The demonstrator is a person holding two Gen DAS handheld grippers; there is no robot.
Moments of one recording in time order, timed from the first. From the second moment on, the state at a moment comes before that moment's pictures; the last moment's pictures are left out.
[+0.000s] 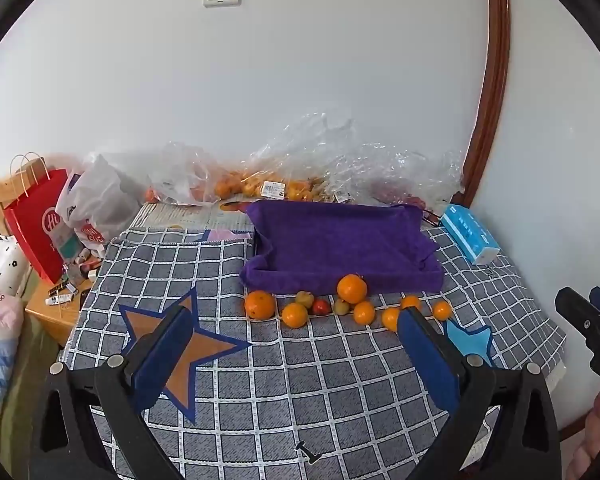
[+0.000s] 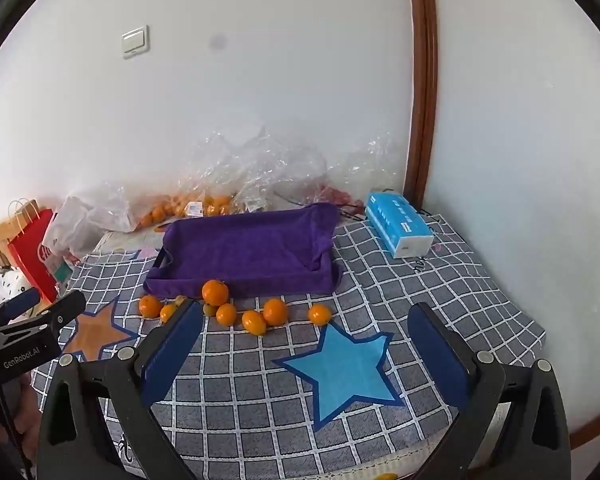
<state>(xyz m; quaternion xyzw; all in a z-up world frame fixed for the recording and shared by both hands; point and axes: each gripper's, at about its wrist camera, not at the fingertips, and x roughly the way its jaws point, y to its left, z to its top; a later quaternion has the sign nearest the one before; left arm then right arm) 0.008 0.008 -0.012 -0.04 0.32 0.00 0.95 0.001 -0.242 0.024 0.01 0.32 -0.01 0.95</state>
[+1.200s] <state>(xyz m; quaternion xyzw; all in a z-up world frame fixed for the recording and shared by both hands) 0.003 0.012 -0.006 -0.05 0.31 0.01 0.95 -0.001 -0.219 0.030 0.00 0.32 0.01 0.95</state>
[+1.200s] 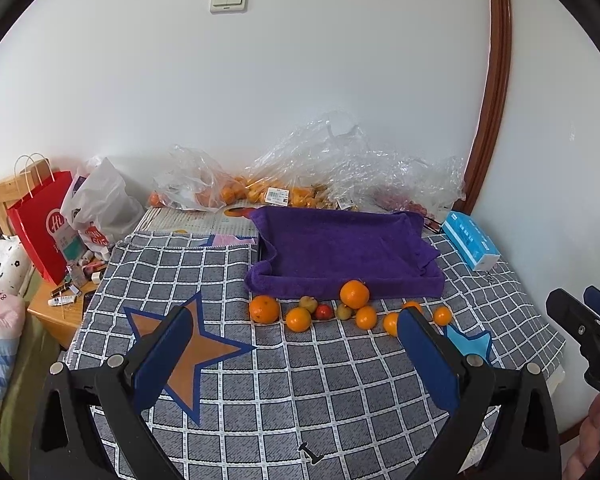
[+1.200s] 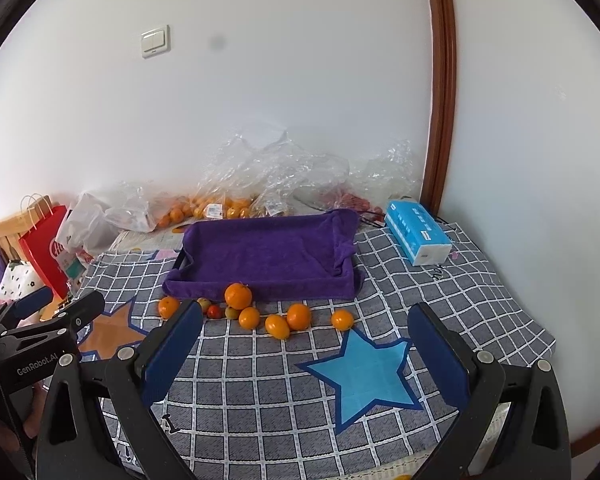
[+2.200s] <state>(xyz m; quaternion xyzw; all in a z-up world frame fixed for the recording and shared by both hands) 0.001 0.010 -0.002 -0.04 0.30 0.00 0.95 -0.001 -0.220 0.029 0.01 0.32 0.02 0.95</state>
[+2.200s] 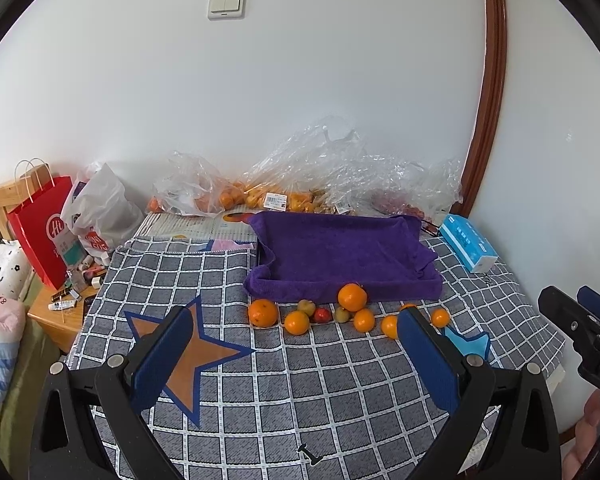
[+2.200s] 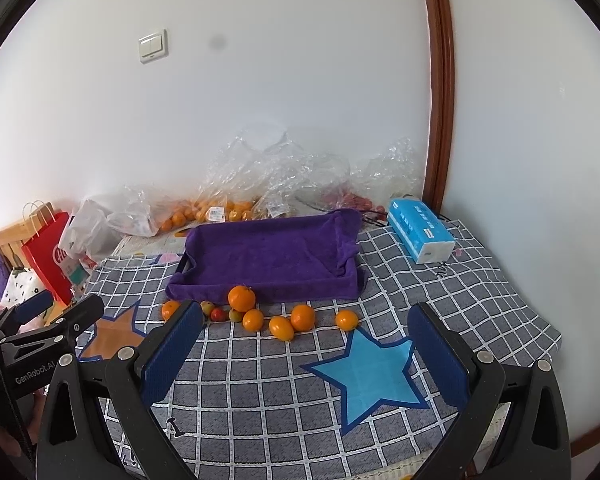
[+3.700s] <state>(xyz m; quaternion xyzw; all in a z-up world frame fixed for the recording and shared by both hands) 0.118 0.073 -0.120 -0.06 0.40 0.00 0.92 0.129 -0.197 -0.119 -0.03 0.43 -0.02 0.90</state>
